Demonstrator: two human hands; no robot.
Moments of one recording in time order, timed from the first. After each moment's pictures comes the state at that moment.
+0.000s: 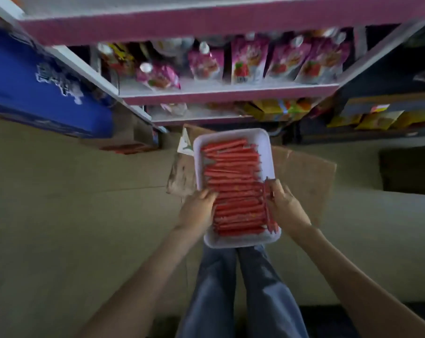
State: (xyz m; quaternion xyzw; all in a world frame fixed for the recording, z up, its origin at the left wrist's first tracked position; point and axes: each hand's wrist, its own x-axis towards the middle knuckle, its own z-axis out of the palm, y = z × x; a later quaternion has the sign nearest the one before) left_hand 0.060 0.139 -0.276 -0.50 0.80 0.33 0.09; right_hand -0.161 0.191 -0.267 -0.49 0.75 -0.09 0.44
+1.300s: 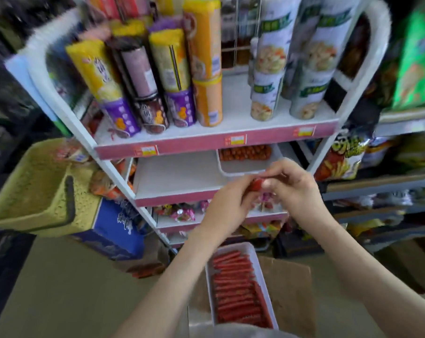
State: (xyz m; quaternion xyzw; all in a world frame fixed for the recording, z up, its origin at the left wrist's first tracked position) left_hand -0.022 0.047 0.100 -0.36 0.83 0.32 -0.29; right_hand -0.164 0.099 0.130 -0.55 0.56 -0.54 0.31
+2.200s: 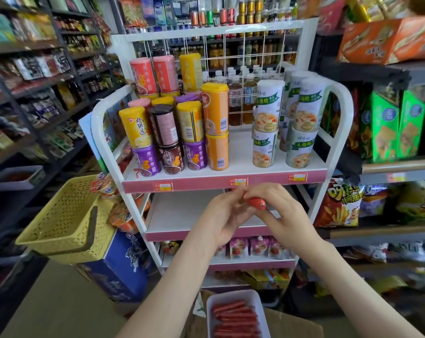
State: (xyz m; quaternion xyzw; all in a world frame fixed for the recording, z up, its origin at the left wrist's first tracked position) left_hand -0.026 0.063 0.191 -0.32 0.35 0.79 -0.39; right_hand -0.164 0.107 0.169 -0.77 0.43 -0.48 0.01
